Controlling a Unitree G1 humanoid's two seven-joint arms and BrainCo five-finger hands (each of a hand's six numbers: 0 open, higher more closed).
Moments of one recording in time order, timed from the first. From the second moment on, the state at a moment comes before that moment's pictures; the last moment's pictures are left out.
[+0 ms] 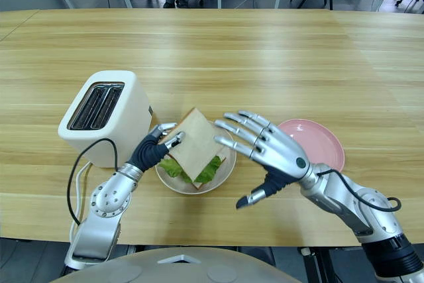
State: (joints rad) left arm 0.24 0.19 -0.19 -0.47 0.29 0.16 -0.26; right arm 0.13 -0.78 0.10 -0.34 -0.84 -0.80 -0.30
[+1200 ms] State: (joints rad) left arm 0.08 0.32 -0.28 -0.07 0.55 0.10 -0.09; right arm -0.20 -0.60 0.54 -0.03 -1.02 -0.62 0.27
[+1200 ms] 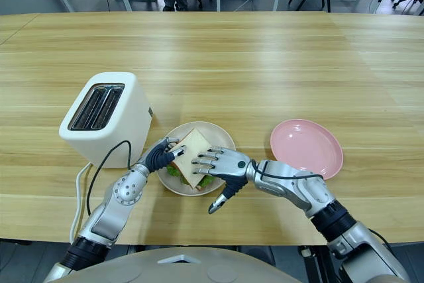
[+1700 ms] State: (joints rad) left arm 0.05 0.41 -0.06 -0.45 0.75 -0.01 0.19; right arm -0.24 -0.61 0.57 -0.03 -0.91 -0.58 0.43
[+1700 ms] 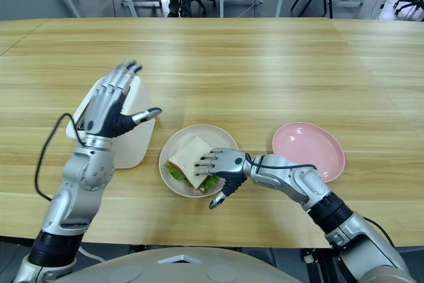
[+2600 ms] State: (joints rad) left arm 0.51 0.67 -0.03 -0.45 0.30 -0.55 -0.28; right arm 0.25 -0.70 0.37 -0.33 -0.23 -0.45 0.59
